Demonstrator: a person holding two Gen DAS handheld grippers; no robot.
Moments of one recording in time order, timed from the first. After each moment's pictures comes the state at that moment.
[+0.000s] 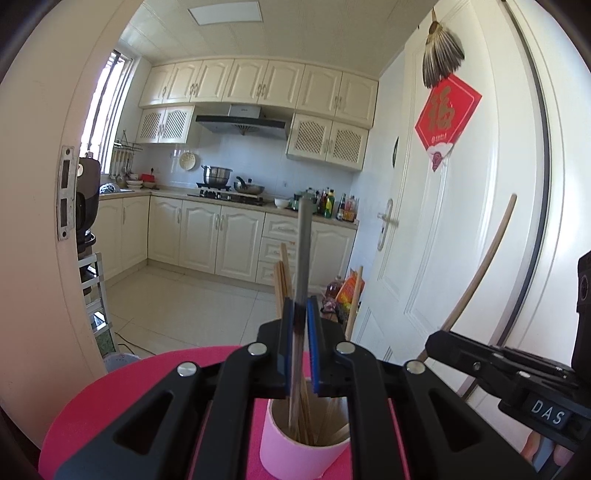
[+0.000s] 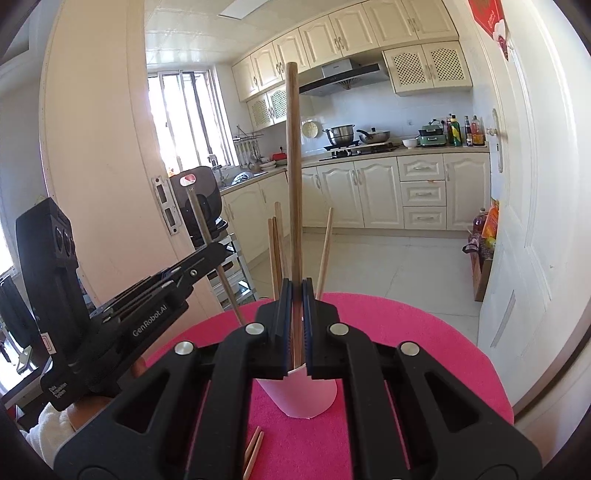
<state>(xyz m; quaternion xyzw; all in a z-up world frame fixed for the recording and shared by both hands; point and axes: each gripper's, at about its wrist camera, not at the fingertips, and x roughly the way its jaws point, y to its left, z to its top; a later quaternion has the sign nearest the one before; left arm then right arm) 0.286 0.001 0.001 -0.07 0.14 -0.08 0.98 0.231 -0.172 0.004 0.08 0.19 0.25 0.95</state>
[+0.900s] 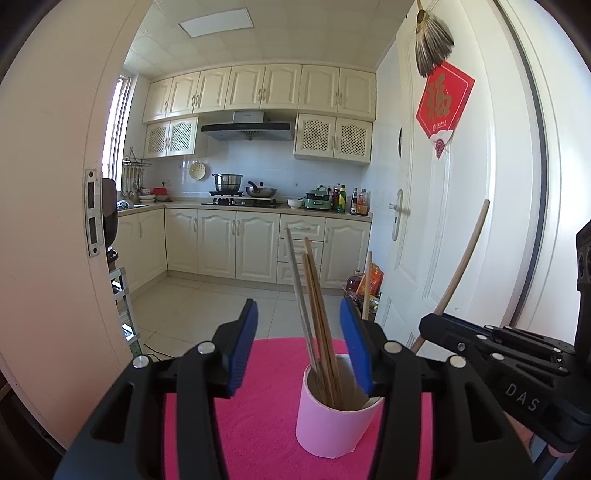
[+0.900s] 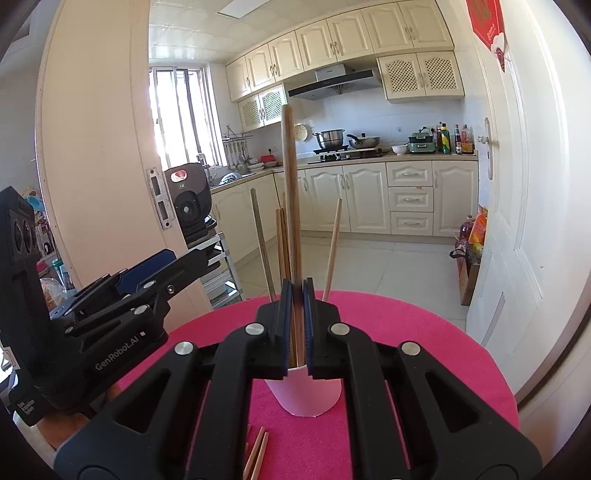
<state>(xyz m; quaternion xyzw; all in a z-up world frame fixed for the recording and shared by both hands) 0.250 0.010 0.006 -0.03 0.13 -0.05 0.99 0.220 -0.153 0.001 0.06 0.18 0.22 0.96</state>
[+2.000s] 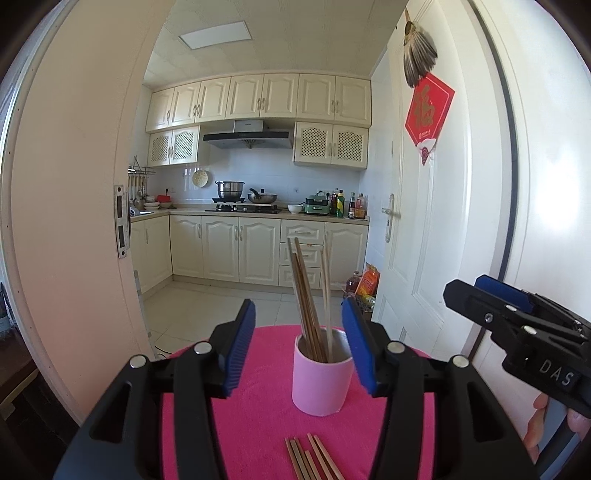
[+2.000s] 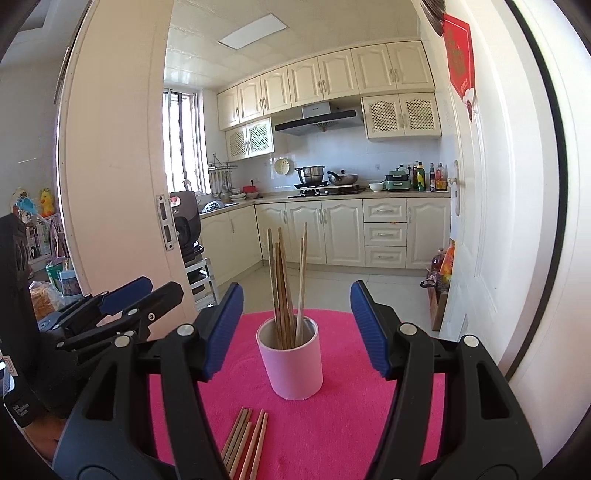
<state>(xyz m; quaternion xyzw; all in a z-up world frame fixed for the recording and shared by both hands) 0.160 0.006 0.023 -0.02 0.12 -0.05 0.99 0.126 -0.172 0.027 0.04 0.12 0.17 0.98</state>
